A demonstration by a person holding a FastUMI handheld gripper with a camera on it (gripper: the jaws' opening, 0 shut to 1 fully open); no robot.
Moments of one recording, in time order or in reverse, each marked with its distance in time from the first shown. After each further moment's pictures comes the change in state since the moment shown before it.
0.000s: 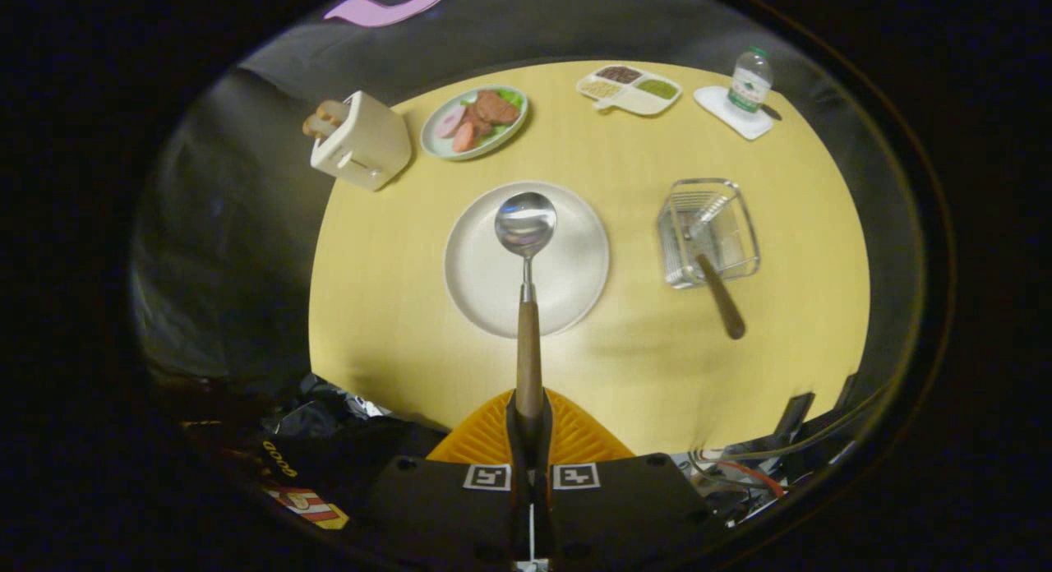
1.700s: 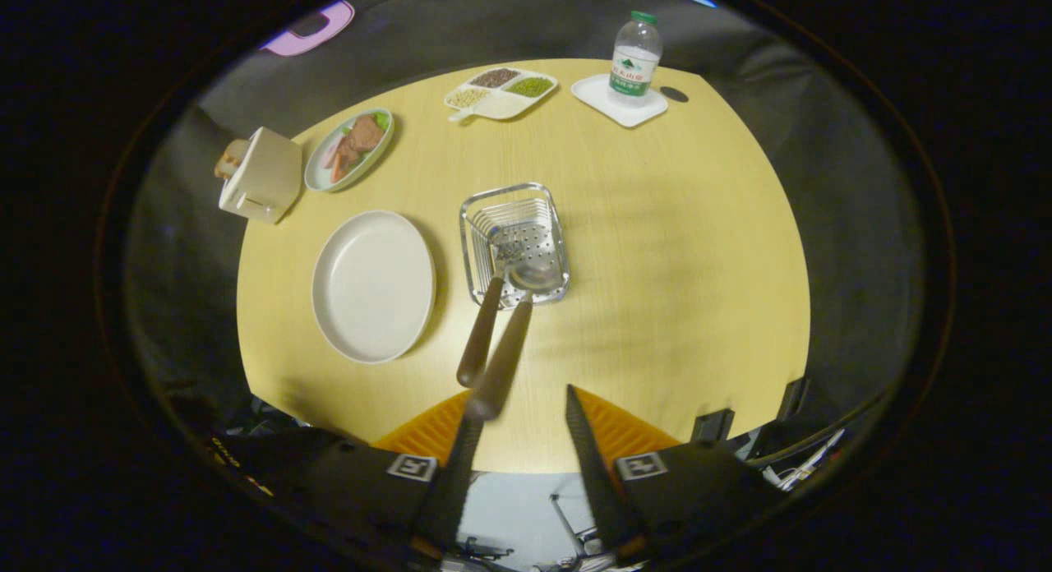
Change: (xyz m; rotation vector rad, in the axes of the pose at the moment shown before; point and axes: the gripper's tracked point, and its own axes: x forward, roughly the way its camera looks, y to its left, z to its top) arm 0.008 -0.139 0.022 0.067 -0.033 -0.168
